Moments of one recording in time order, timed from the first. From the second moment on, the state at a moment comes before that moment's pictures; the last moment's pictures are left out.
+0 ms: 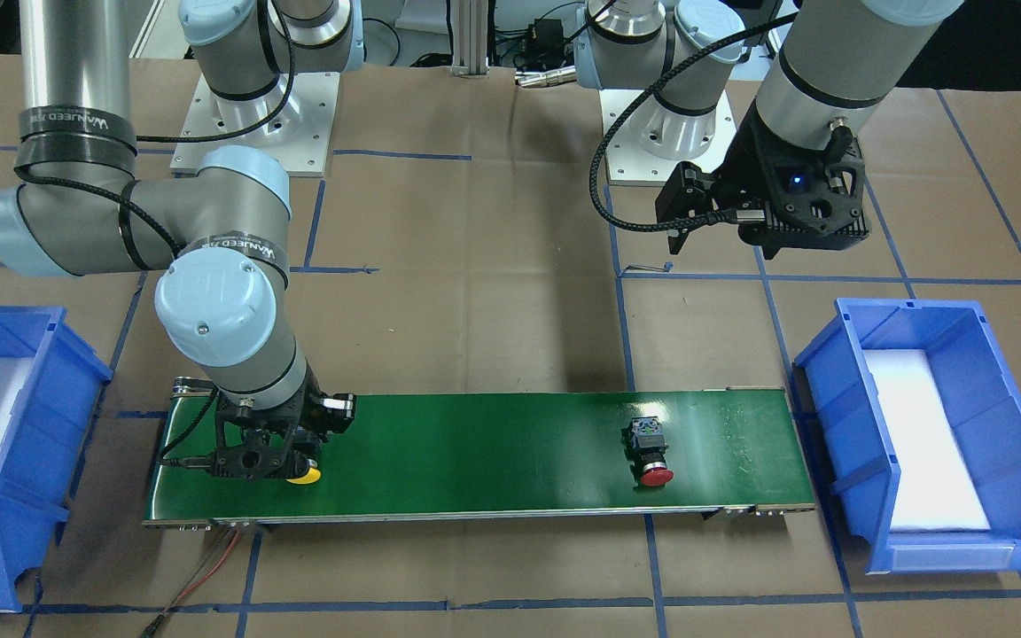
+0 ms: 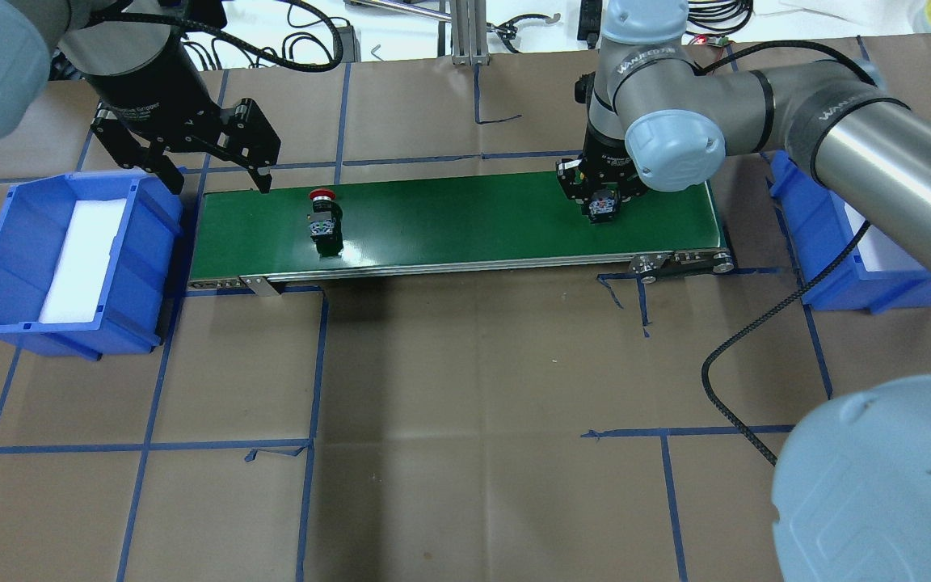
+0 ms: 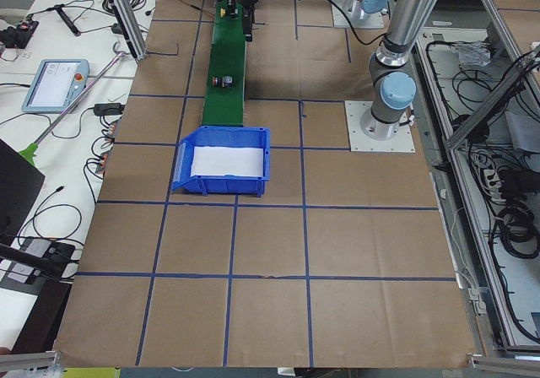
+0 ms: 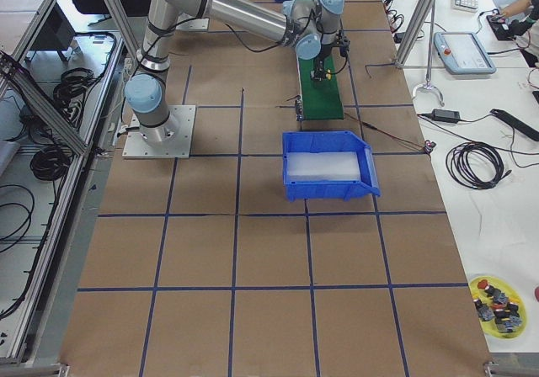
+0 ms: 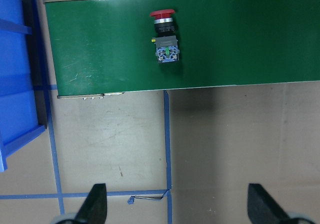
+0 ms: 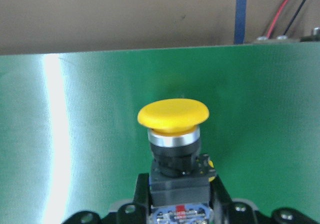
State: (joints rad) left arm -1.56 -1.64 -1.48 -1.63 1.57 0.06; right arm 1.67 -1.13 1.54 -1.98 -1.60 0.10
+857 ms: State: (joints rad) left arm -1.55 -1.64 -1.48 -1.63 1.57 0.07; right arm 1.26 -1.31 1.39 -1.71 -1.62 -0.37
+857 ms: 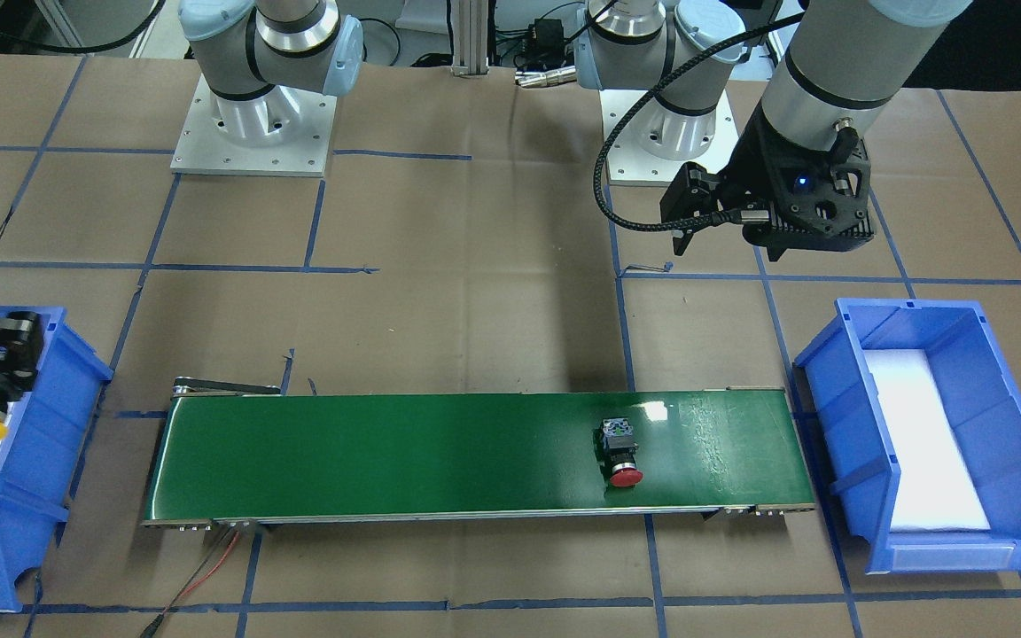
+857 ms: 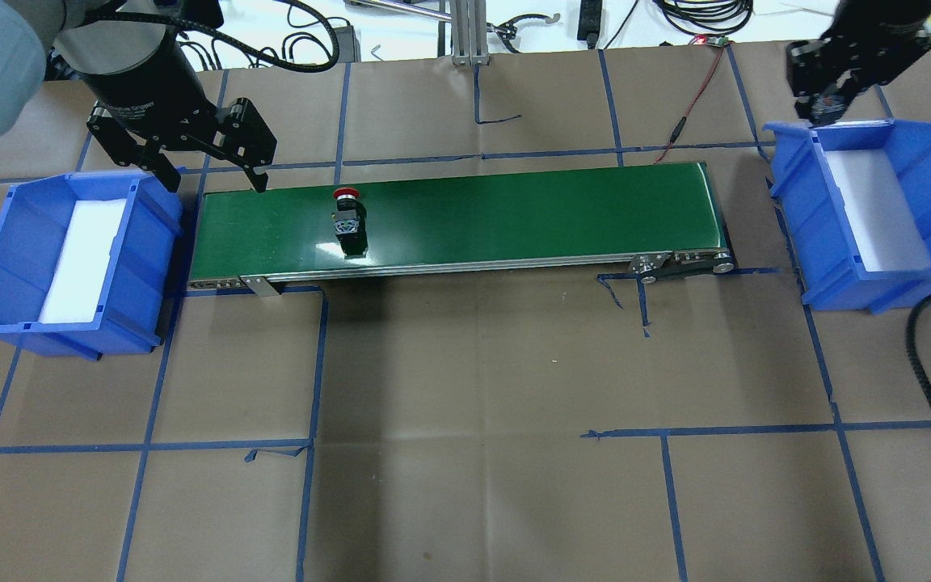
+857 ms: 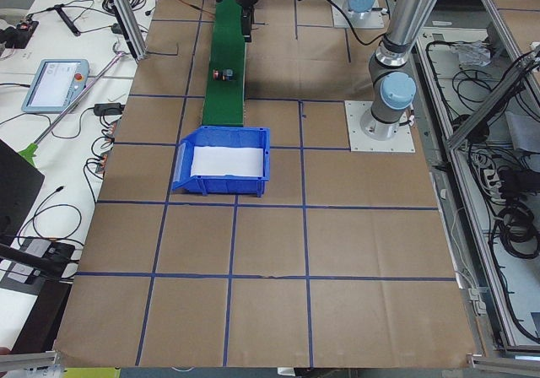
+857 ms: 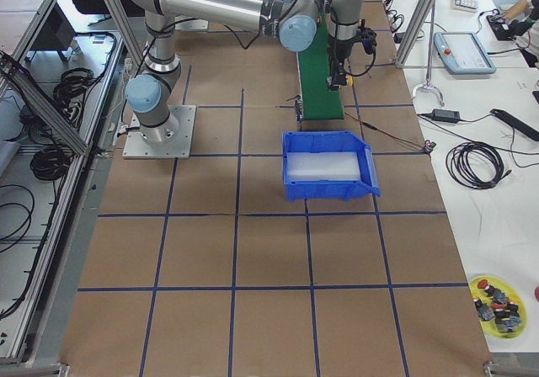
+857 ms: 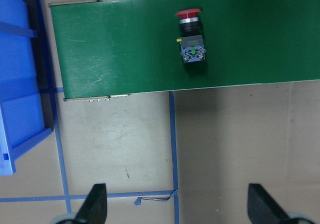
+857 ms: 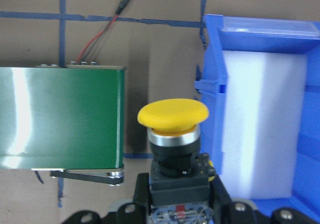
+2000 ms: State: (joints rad) left arm -1.55 -1.64 -1.48 -1.63 1.57 0.07; right arm 0.98 -1.26 1.70 -2.05 -1.51 -0.68
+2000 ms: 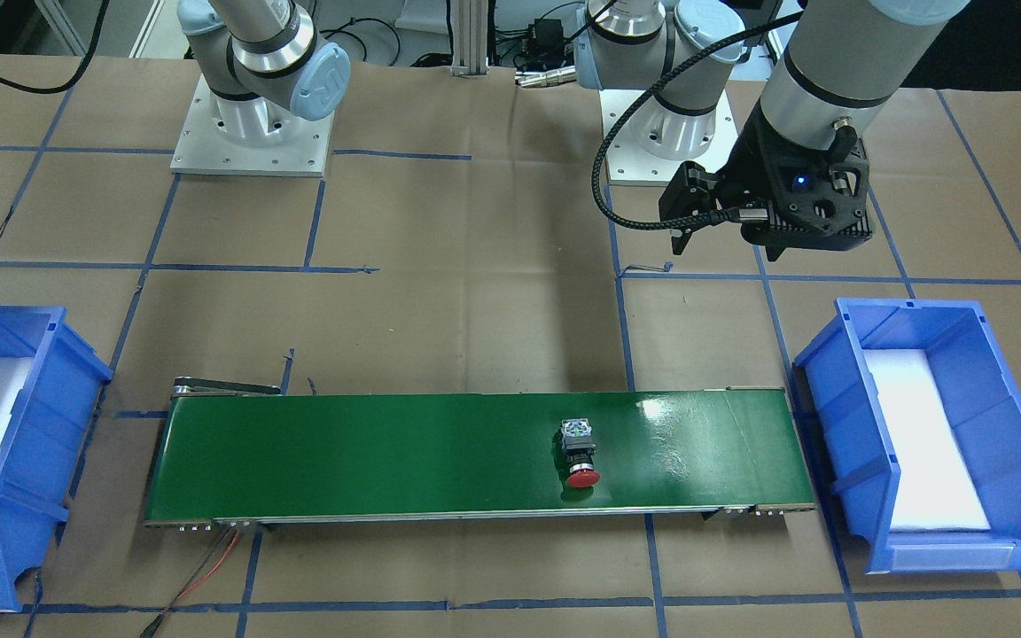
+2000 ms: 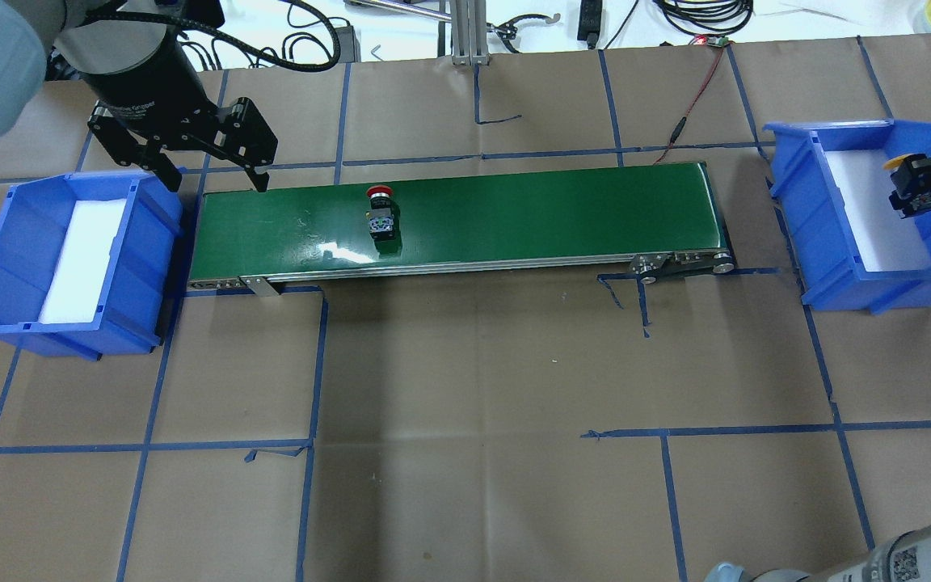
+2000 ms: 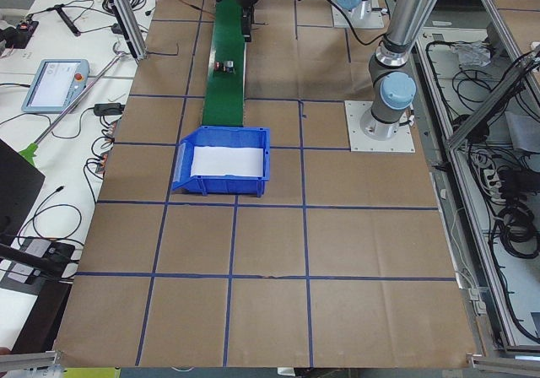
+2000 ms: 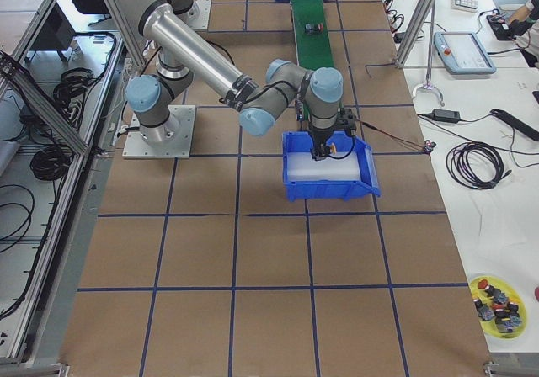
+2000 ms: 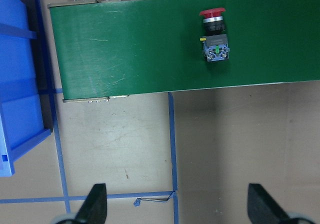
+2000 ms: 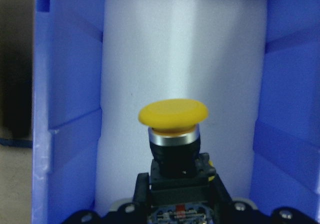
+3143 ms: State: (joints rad) left arm -1.55 -1.64 -1.48 -1.63 1.57 0.07; right arm 0.97 -1.20 1.84 -2.22 -1.55 -0.71
